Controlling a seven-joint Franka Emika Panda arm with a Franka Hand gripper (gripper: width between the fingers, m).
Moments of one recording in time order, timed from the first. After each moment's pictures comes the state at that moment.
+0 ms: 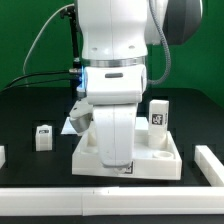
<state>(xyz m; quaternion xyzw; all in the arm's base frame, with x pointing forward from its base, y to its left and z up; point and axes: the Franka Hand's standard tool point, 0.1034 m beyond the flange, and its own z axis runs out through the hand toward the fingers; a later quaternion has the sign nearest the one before) 0.619 -0.008 0.037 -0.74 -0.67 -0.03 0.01</state>
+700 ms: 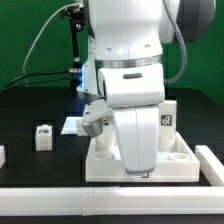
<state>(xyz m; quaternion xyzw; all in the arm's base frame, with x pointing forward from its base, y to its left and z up) 0.639 0.012 0.038 -0.72 -0.69 -0.04 0.02</state>
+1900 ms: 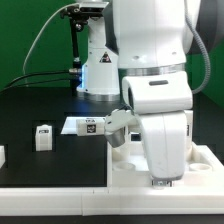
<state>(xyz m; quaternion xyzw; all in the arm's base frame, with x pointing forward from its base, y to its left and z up) 0.653 0.041 0.029 -0.73 -0.68 -0.07 0.00</state>
